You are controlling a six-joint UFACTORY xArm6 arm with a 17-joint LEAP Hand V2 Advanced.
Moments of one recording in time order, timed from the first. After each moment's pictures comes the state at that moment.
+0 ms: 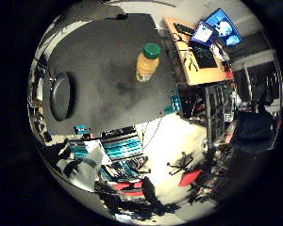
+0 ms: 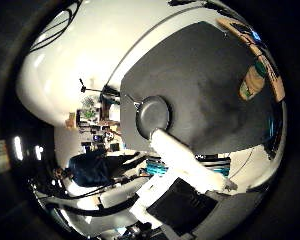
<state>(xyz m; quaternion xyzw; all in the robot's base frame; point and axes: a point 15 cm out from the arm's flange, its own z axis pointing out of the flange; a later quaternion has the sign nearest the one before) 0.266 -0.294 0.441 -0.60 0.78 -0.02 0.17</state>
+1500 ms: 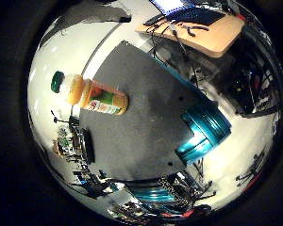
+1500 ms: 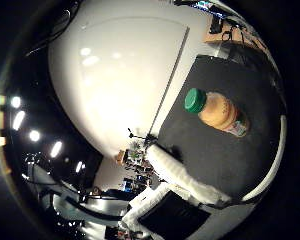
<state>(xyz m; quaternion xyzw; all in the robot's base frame) 0.245 -0.493 0.271 -0.41 0.75 0.02 0.51</state>
